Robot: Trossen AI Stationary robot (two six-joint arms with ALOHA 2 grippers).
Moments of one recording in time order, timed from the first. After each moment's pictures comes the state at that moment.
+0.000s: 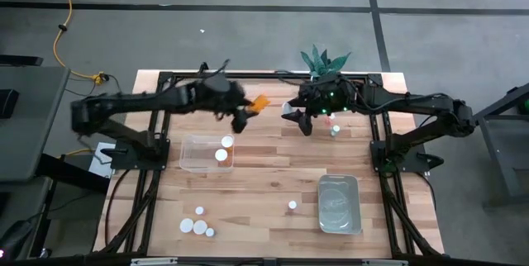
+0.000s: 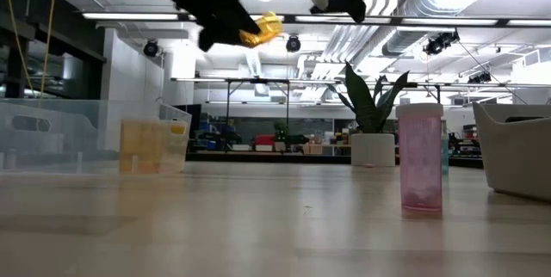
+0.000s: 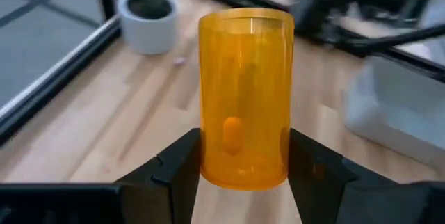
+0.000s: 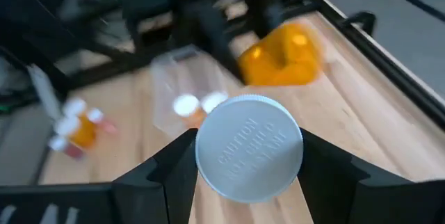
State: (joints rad) left arm 0.39 1.31 0.96 -0.20 0.09 -0.18; right arm -0.21 1.30 1.14 -0.31 -0.14 0.21
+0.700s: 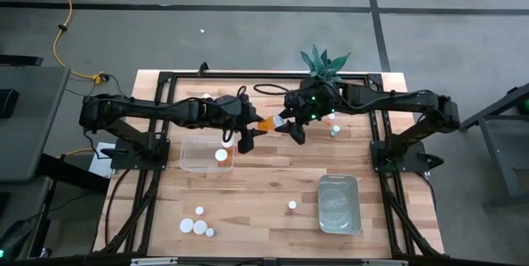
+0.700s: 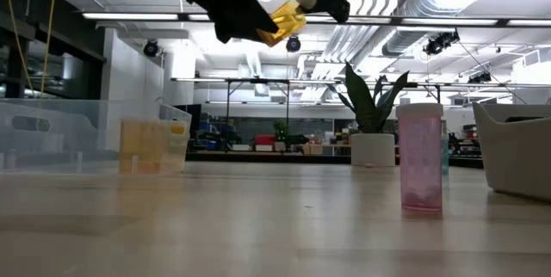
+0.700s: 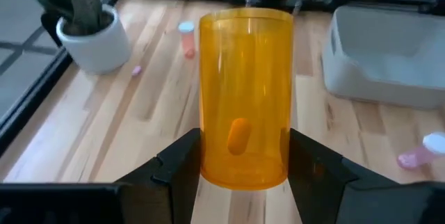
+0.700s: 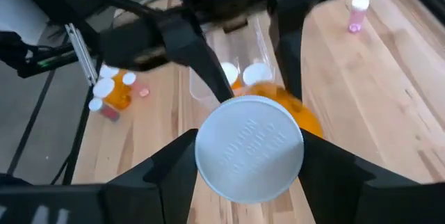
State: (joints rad) left arm 0.20 1.43 1.02 -0.16 -0.04 -0.02; right arm -0.16 1.45 1.31 -0.48 -0.24 0.18
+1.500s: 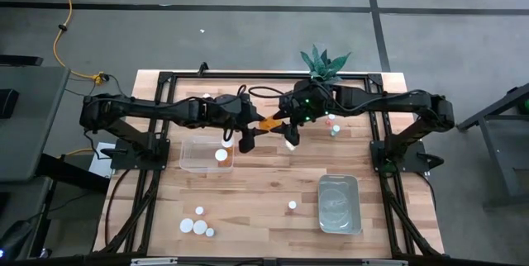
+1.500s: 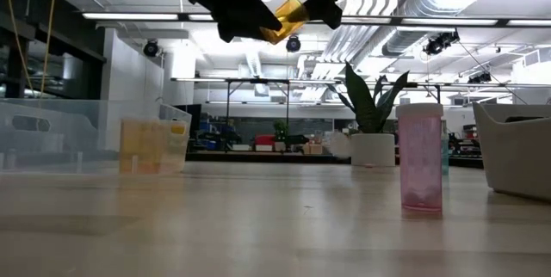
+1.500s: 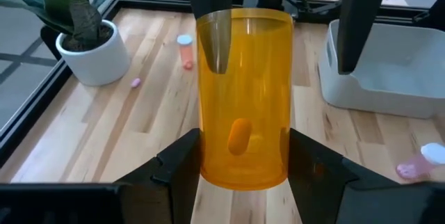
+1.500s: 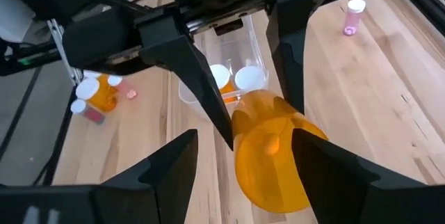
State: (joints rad) left arm 0.21 1.43 1.02 -0.12 -0.02 -0.01; right arm -0.15 1.51 1.31 -0.42 -0.20 0.16
